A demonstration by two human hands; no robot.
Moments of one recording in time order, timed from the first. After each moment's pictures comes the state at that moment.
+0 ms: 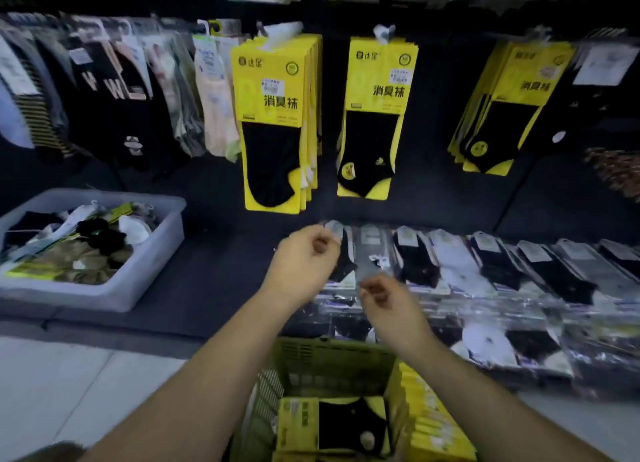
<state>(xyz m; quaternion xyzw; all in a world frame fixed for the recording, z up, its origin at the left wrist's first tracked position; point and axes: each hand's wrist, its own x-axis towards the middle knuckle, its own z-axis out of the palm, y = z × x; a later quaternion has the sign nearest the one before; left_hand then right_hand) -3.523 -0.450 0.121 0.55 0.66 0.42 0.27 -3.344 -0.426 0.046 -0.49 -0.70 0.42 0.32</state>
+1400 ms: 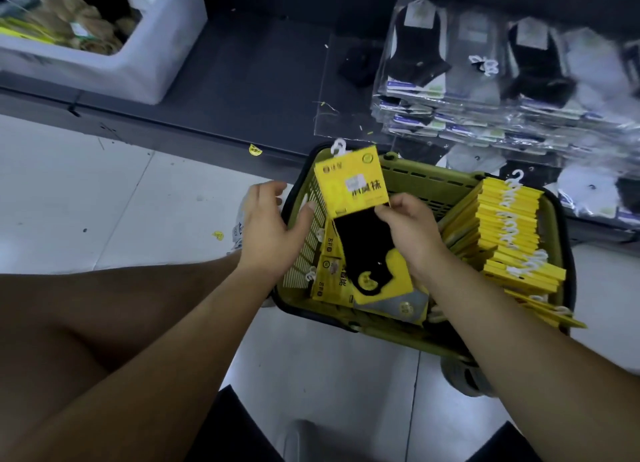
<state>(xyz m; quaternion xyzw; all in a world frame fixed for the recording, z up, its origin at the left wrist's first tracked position) -3.582 -0.626 -0.099 0.40 0.80 0.37 0.25 -3.391 -0.518 -0.109 -0.59 -0.53 0.57 0.23</state>
